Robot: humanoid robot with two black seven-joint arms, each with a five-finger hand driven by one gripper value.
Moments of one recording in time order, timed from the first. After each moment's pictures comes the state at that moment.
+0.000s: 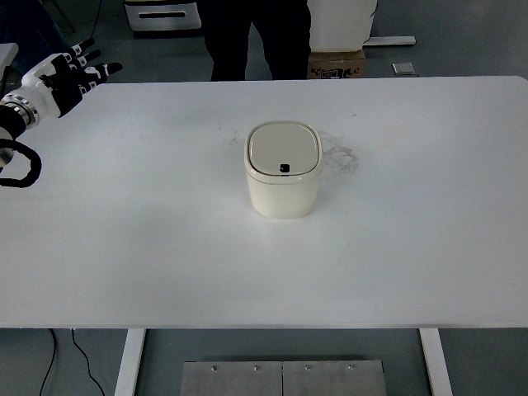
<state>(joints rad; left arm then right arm) -1.03 0.52 -0.49 -0.64 0.09 -0.18 -0.01 0.03 0.00 0.29 0.09 -0.30 -0.02 0.03</state>
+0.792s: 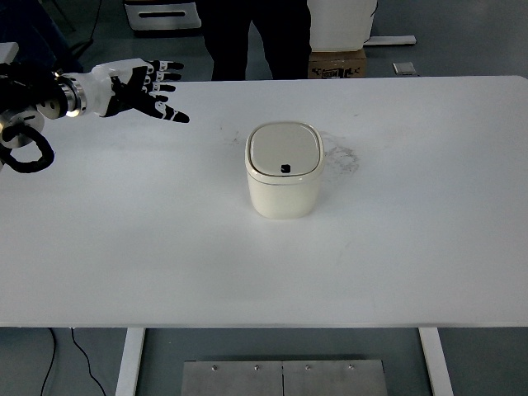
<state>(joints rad) -1.48 0.61 0.27 -1.04 0.09 -0.18 -0.01 0.03 0.00 0.29 0.09 -0.30 -0.02 0.03</state>
